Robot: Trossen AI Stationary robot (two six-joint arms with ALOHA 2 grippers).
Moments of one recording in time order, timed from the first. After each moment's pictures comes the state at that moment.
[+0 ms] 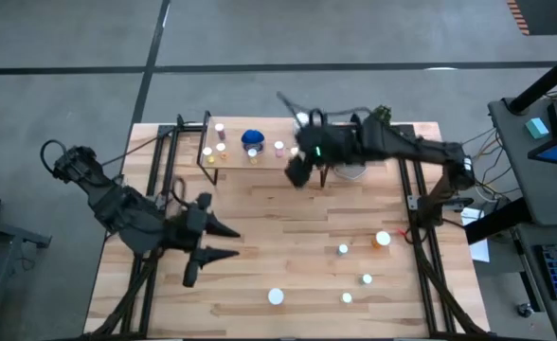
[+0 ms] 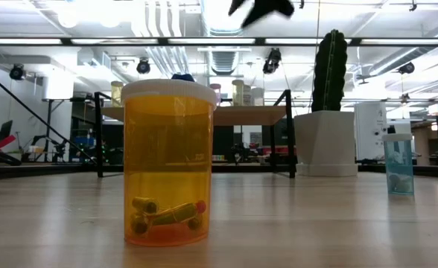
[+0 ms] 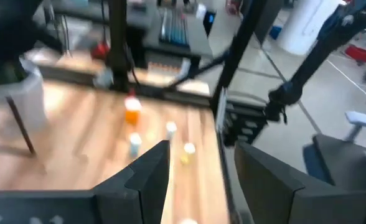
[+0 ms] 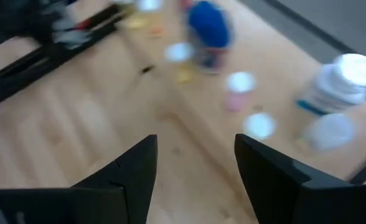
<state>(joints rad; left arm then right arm) -0.65 1.24 1.48 -0.58 -0.53 -0.48 -0.04 1.71 1.92 -1.04 0.31 0.50</state>
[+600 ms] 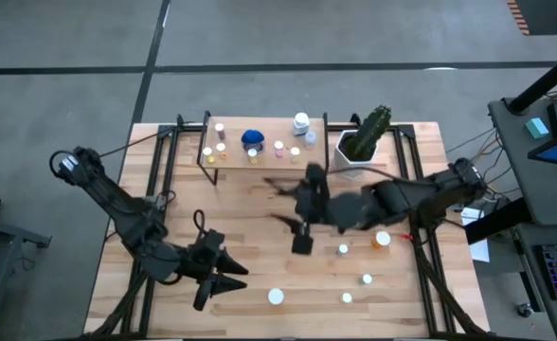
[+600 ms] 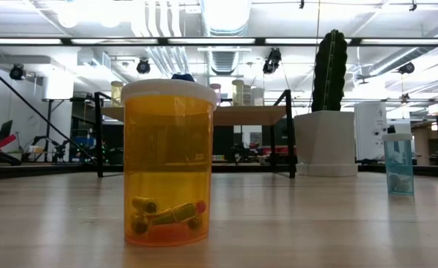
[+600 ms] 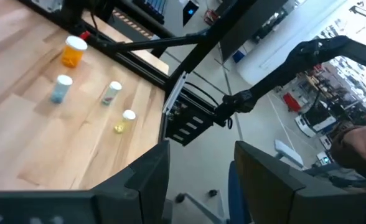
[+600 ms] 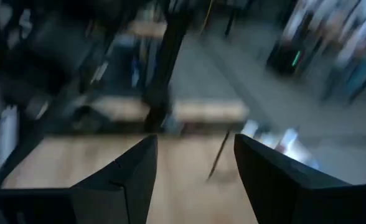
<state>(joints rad) -0.72 1.27 1.14 -0.13 -0.47 -0.88 0.33 1.68 1.85 -0.48 0.54 -0.02</state>
